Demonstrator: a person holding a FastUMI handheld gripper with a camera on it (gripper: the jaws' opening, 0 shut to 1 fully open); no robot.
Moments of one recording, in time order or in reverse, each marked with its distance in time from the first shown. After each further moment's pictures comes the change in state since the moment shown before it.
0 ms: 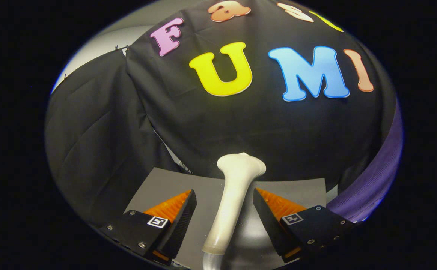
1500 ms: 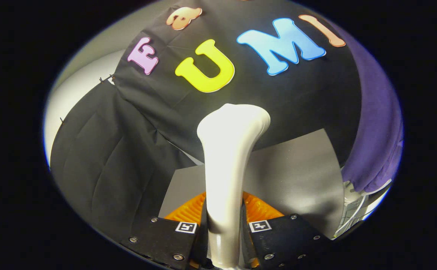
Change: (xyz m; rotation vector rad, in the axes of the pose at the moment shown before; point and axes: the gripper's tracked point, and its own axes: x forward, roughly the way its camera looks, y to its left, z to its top) arm -0.029 -0.002 -0.027 0.265 -0.052 0.159
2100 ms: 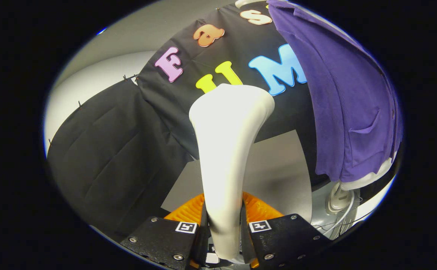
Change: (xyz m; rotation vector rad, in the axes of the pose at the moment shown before) arm -0.075 0.046 -0.021 -0.113 -0.141 0.015
